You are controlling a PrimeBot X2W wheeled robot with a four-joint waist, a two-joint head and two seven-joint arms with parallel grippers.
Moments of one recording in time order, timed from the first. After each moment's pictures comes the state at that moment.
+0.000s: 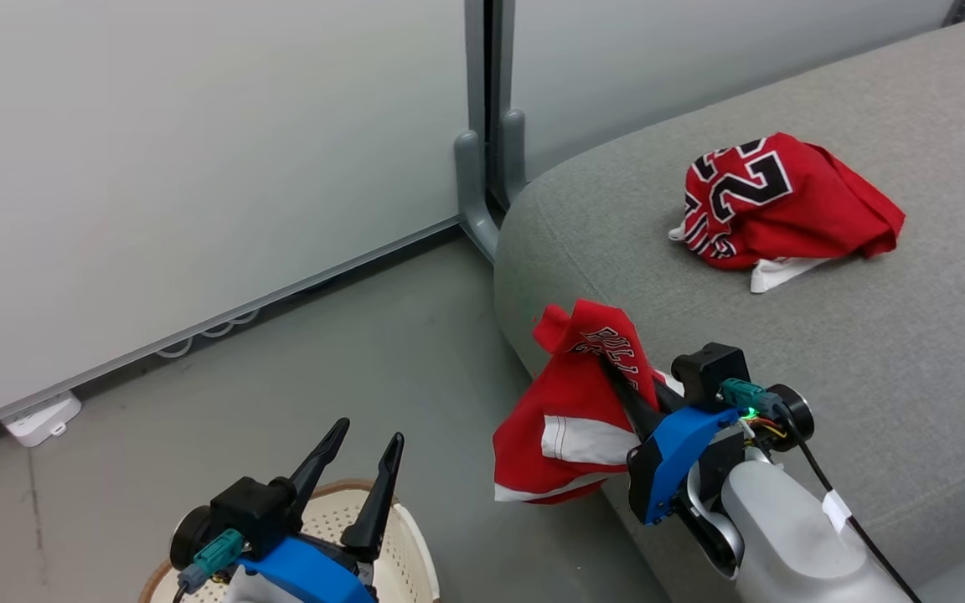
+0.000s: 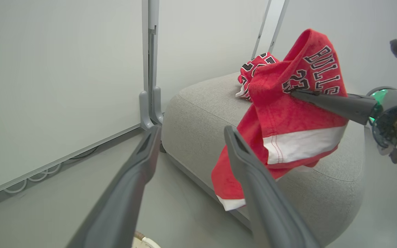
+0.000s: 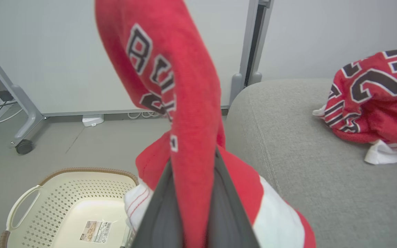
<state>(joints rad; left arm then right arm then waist) -0.23 0.17 -0.44 0.39 -0.40 -0.13 -0.26 -0.56 -0.13 0.52 0.79 0.33 0.13 -0.15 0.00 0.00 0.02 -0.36</state>
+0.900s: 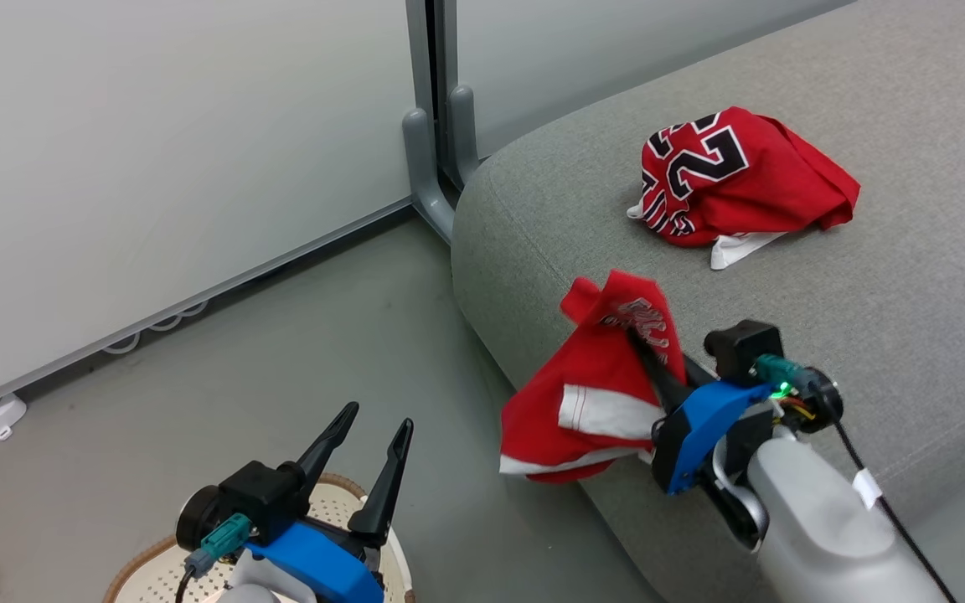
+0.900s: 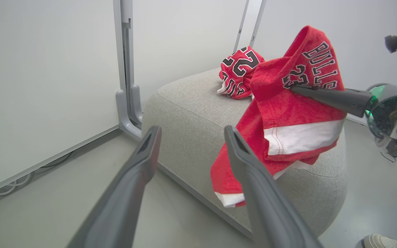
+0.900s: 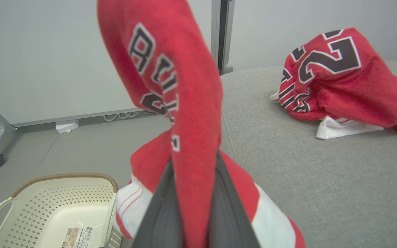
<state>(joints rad) -0.26 0.17 -0.47 0.39 -0.40 -0.13 -0.26 -0.57 -0.14 0.47 0.78 0.33 0.13 -0.14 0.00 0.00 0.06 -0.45</state>
